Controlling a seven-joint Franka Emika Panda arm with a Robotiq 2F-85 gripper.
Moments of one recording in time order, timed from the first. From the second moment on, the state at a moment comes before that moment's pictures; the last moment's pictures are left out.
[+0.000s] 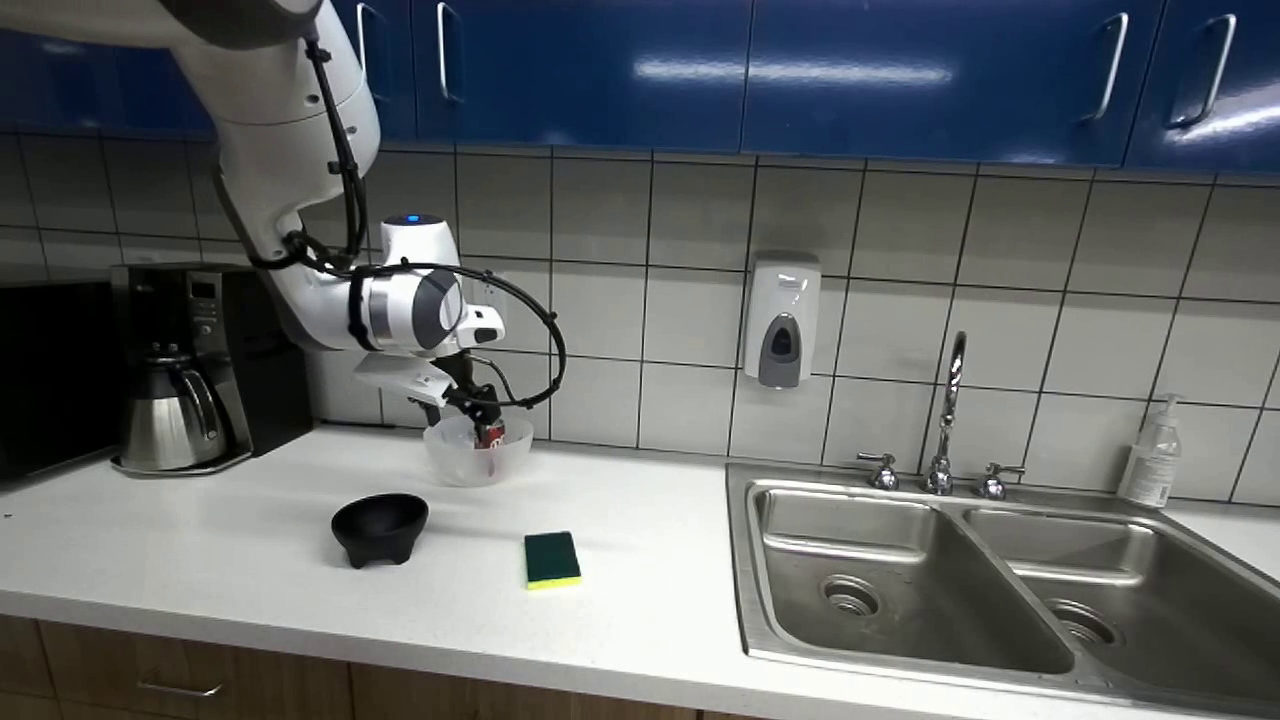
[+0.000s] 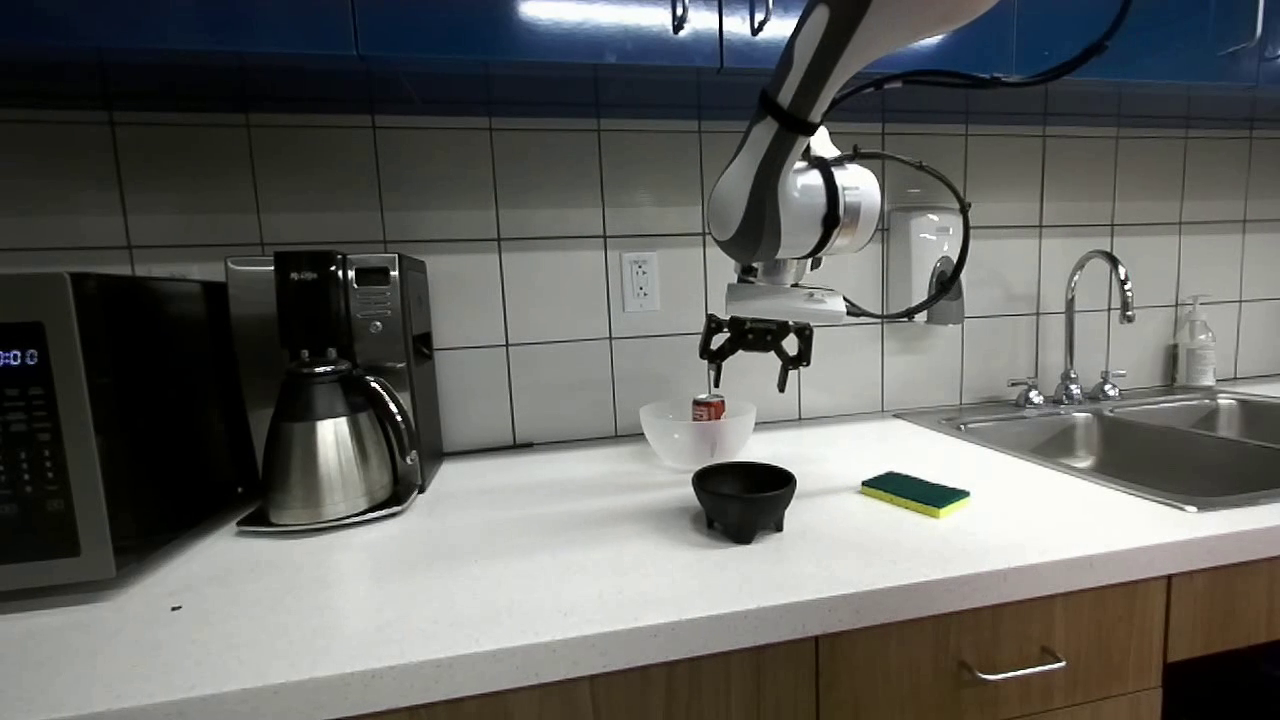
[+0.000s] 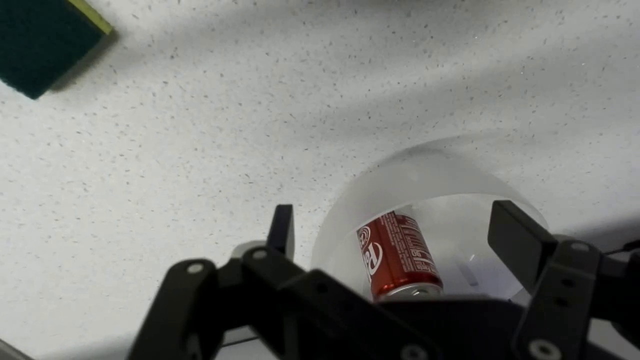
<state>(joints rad) 0.03 0.47 0.08 -1.93 -0.09 2.79 0.32</state>
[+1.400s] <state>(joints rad) 0.16 0.73 -0.09 -1.61 -0.09 2.79 0.24</state>
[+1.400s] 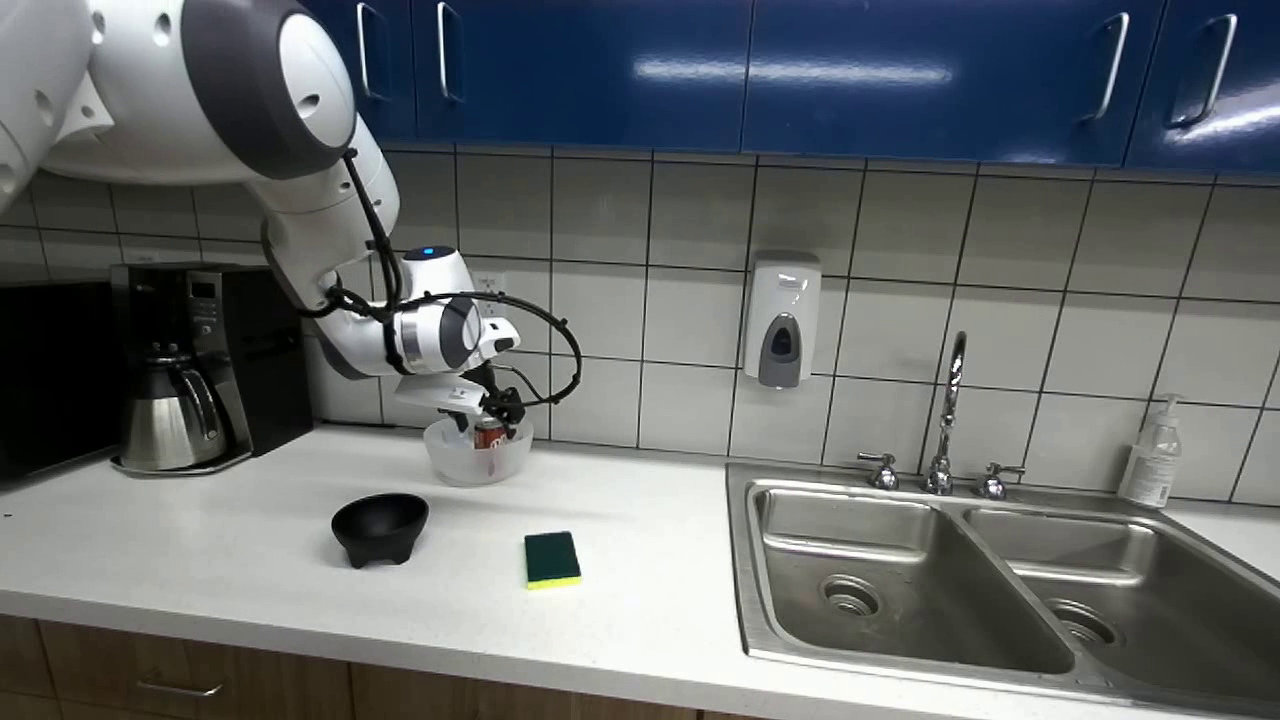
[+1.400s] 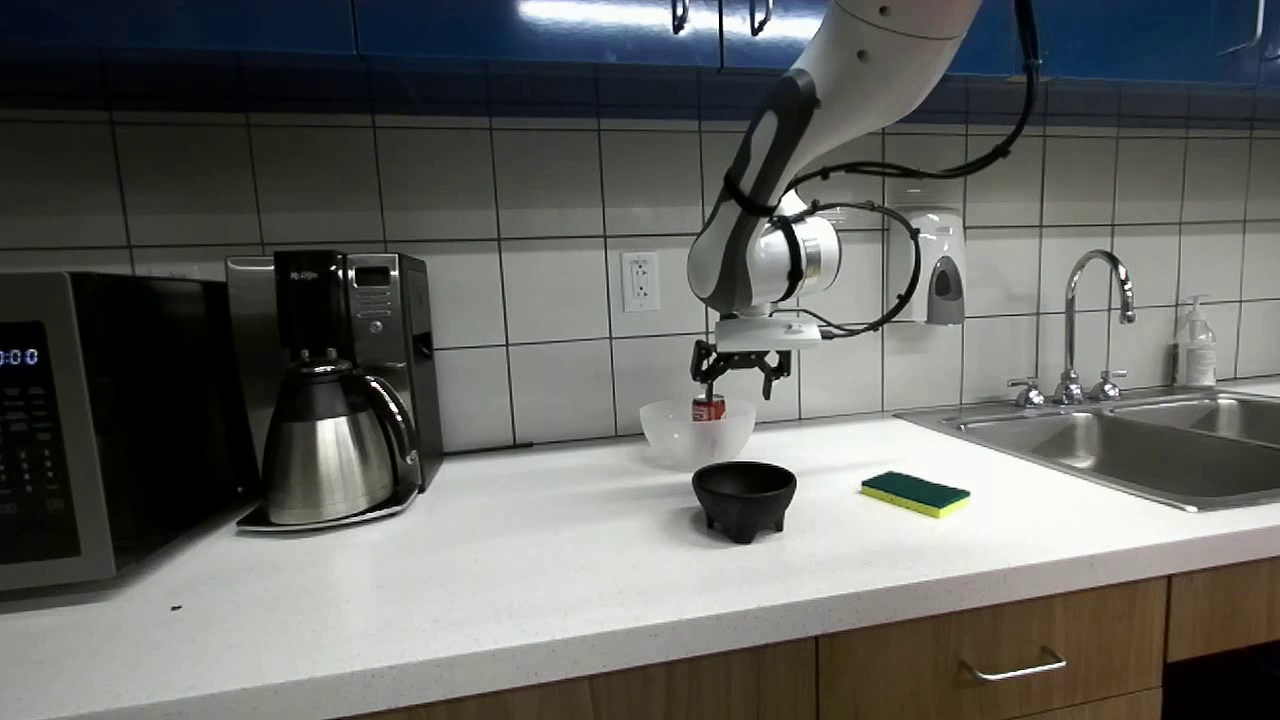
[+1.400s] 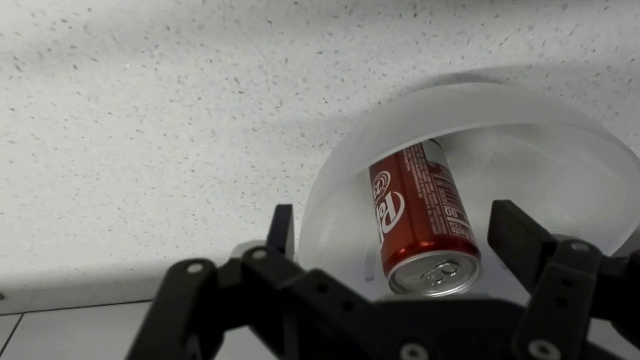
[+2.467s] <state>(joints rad) 0.18 0.89 -0.10 -1.38 -0.09 2.79 0.25</state>
